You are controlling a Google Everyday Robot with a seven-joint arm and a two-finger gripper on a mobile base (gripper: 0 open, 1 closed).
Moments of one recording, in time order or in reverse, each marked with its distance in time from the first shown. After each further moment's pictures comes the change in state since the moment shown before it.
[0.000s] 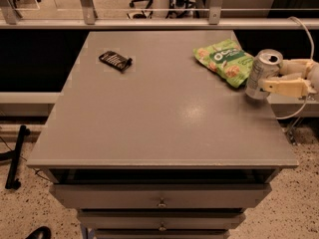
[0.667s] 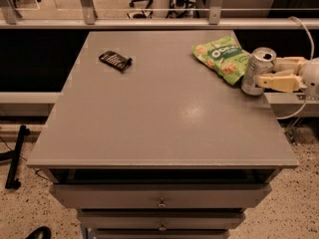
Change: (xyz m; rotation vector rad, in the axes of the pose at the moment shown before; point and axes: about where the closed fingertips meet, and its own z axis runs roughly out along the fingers) arm 0.014 -0.025 0.021 -0.015 -0.015 0.014
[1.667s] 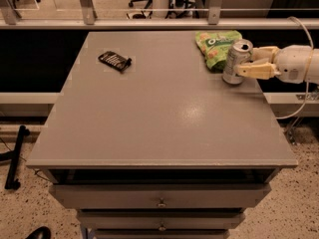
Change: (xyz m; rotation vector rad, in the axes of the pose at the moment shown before) arm -0.009 -0.020 0.066 -0.094 -0.040 -0.028
